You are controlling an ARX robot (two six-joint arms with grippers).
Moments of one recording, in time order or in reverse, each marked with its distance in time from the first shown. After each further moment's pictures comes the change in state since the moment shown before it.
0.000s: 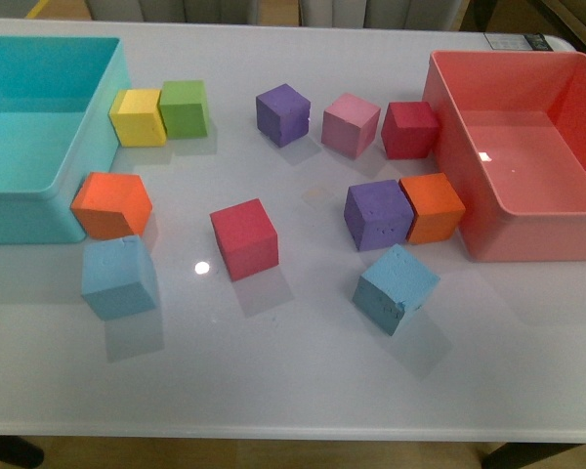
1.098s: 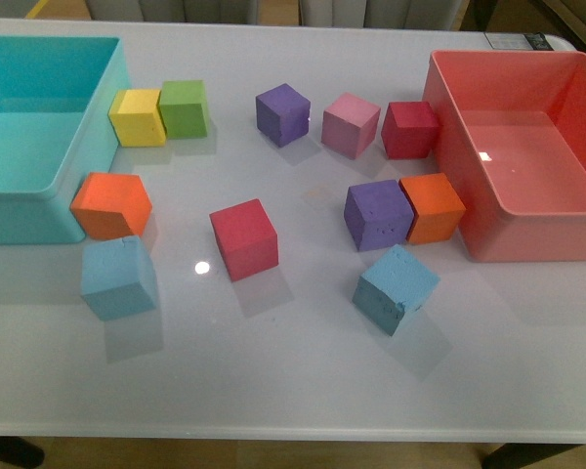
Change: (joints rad) left arm 0.000 0.000 0.000 0.000 0.000 0.000; right arm -0.030 -0.934 -0.185 -0.256 0.220 0.200
